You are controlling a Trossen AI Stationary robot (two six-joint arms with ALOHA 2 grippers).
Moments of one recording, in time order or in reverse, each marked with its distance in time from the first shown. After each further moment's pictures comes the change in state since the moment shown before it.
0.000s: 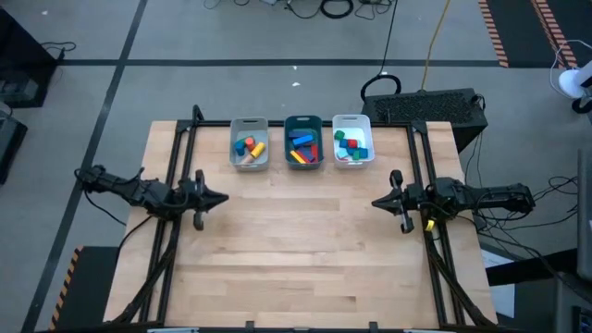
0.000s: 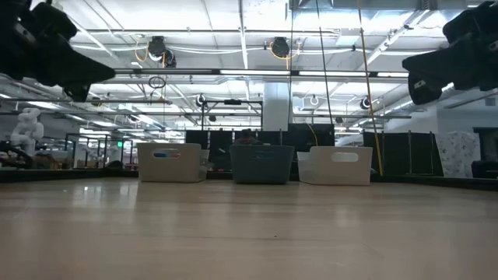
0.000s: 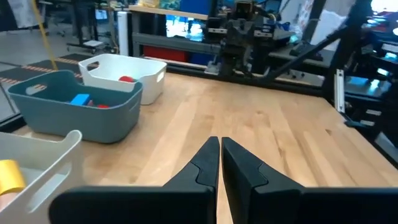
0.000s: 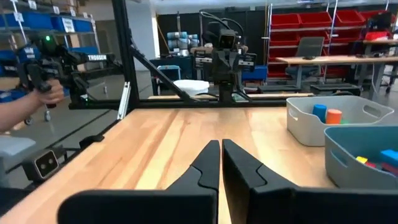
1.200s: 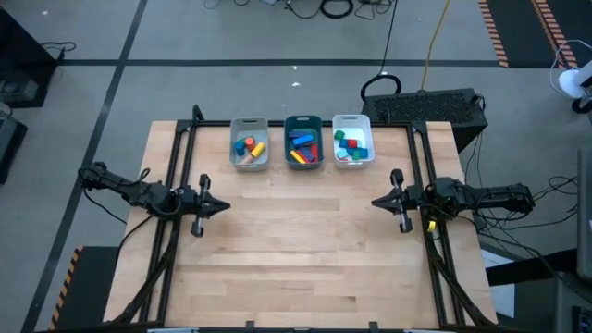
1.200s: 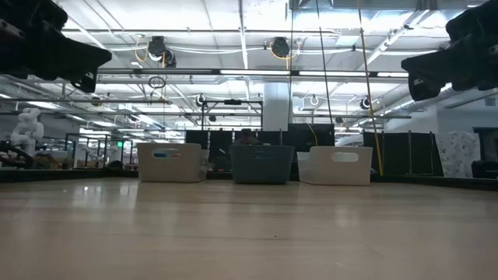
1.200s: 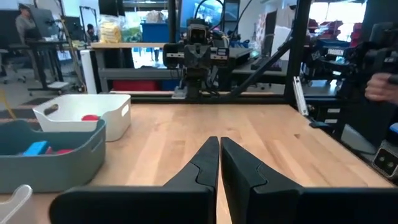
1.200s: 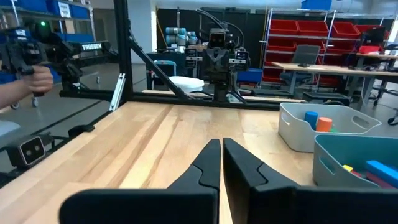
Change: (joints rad) left arm -0.038 0.052 -0.075 0.244 0.109 0.166; right arm 0.000 0.000 0.000 -0.002 0.010 -0.097
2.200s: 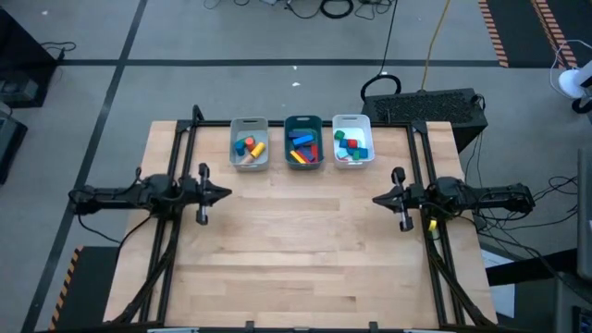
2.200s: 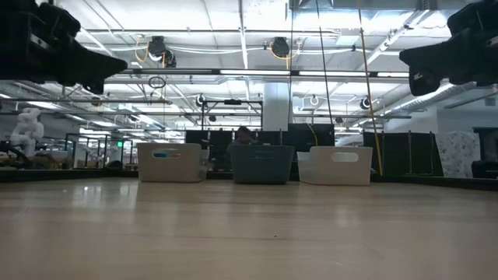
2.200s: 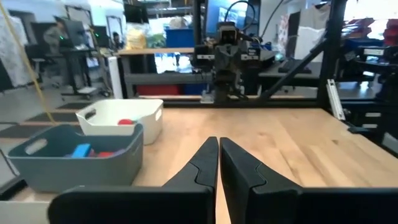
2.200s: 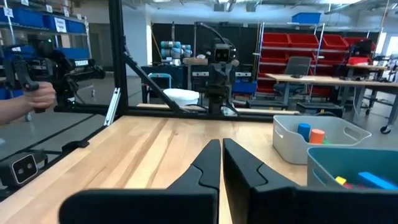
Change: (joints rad) left arm 0.359 -0.053 -0.001 -0.021 0.259 0.053; right arm 0.000 0.000 0.000 0.061 0.024 0.005
